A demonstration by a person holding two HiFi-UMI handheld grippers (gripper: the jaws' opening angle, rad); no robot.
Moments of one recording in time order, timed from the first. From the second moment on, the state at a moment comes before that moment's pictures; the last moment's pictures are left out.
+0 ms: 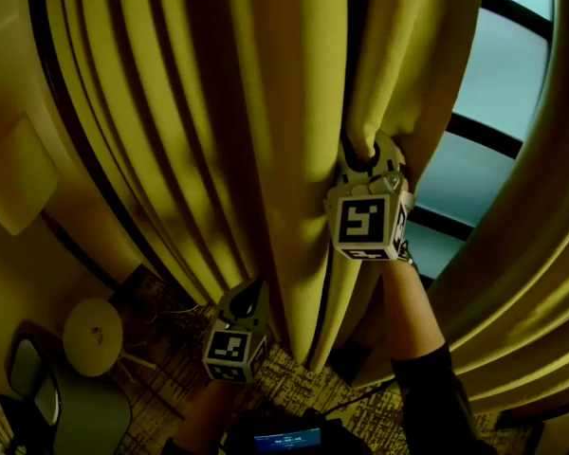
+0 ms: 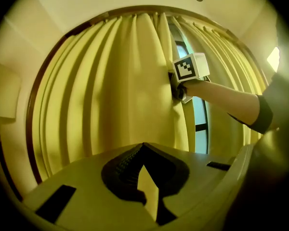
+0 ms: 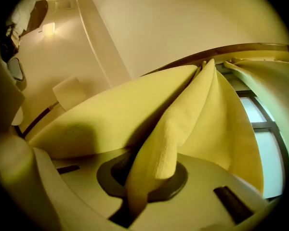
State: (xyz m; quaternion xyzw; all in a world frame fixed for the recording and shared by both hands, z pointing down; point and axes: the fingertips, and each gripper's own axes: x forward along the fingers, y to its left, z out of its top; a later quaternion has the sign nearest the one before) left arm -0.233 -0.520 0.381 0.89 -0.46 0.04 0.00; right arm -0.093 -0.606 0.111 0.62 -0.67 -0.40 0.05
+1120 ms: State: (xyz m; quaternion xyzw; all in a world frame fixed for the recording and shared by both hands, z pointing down) left arm -0.454 -0.615 0.395 0.85 -0.53 0.00 0.04; right arm -0.328 -0.712 0.088 0.59 -0.66 -0.45 0.09
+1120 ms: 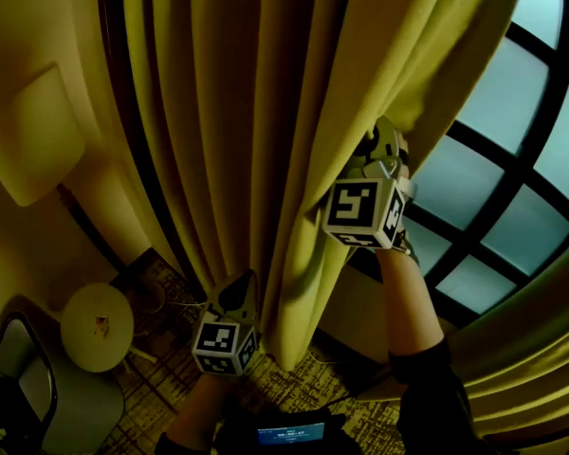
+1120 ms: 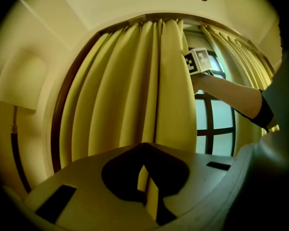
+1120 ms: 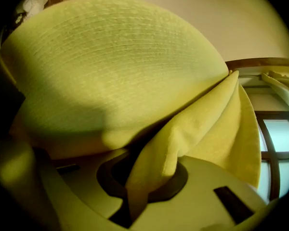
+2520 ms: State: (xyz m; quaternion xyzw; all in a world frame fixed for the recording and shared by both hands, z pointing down) left arm -0.703 -0.755 0.360 0.82 -0.57 0.01 0.04; right arm -0.620 -0.919 0.107 0.54 -0.67 -0.47 0.21
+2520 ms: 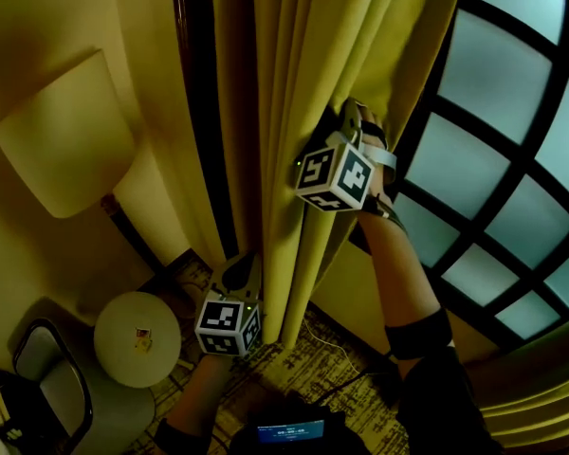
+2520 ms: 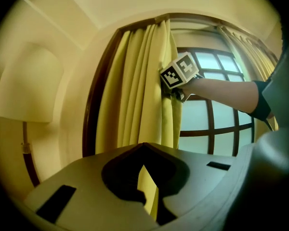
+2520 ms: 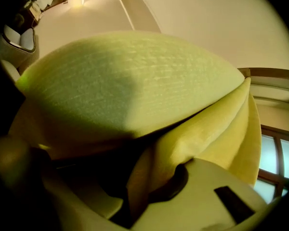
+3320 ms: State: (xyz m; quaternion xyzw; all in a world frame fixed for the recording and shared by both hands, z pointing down) left arm -0.767 -0.814 0.376 0.79 -0.61 -0.02 0.06; right arm -0.709 -0.976 0.111 0.50 -0.68 -0.50 0.19
